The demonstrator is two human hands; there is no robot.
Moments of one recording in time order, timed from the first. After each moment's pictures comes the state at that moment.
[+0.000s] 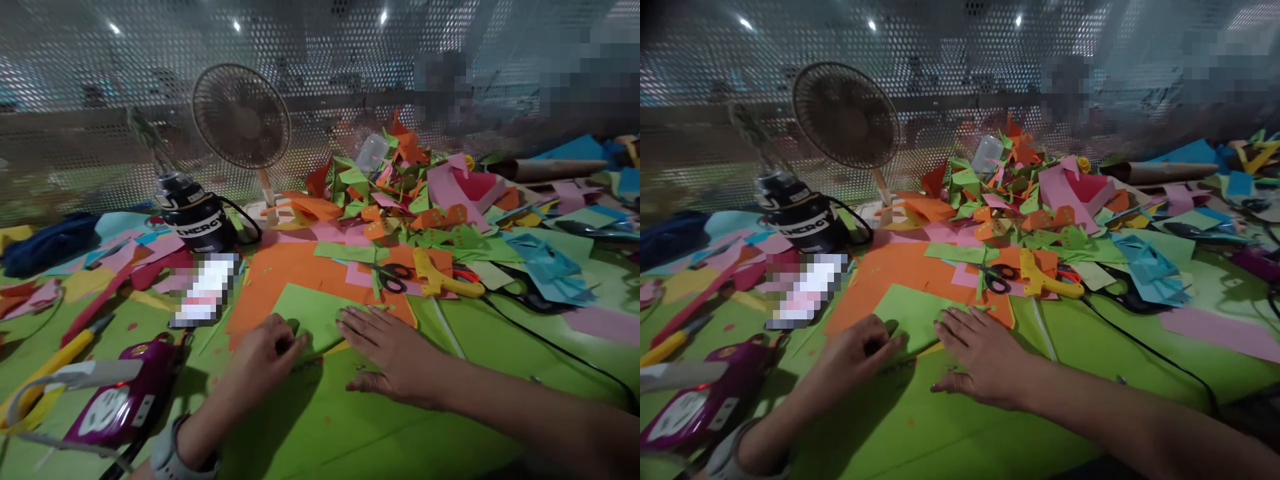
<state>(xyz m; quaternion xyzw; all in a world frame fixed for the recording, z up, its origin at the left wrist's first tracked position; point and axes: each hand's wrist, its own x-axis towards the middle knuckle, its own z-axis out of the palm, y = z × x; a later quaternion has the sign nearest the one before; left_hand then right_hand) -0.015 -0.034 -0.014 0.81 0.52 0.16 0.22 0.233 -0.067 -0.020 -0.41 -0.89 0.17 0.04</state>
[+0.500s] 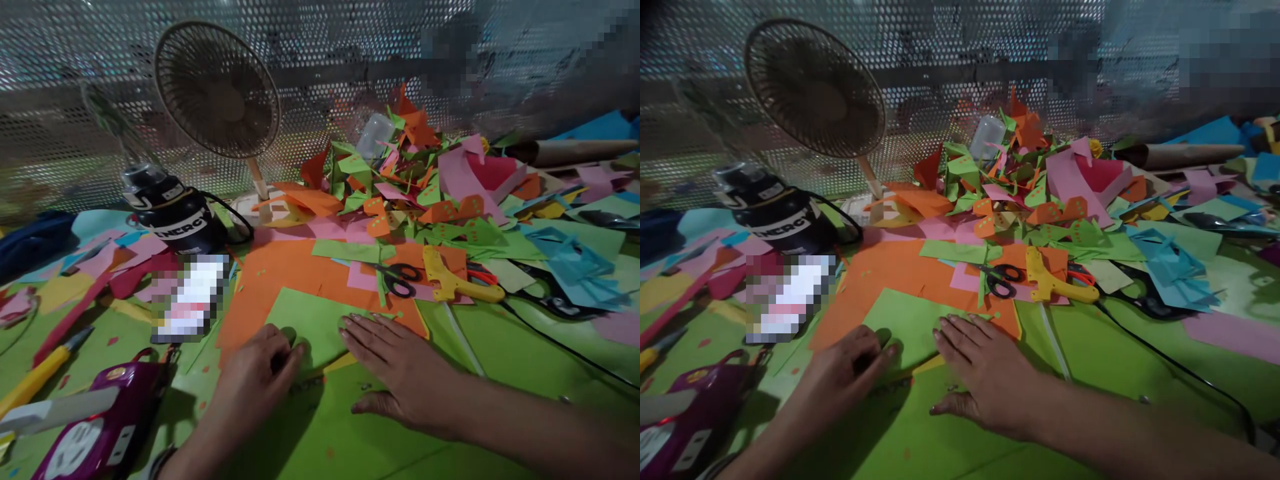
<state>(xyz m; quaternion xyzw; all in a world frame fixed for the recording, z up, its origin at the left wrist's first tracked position) -0.015 -0.033 -0.014 0.80 0.53 0.13 0.23 0.233 -0.069 -0.026 -0.41 -0.90 0.14 0.08</state>
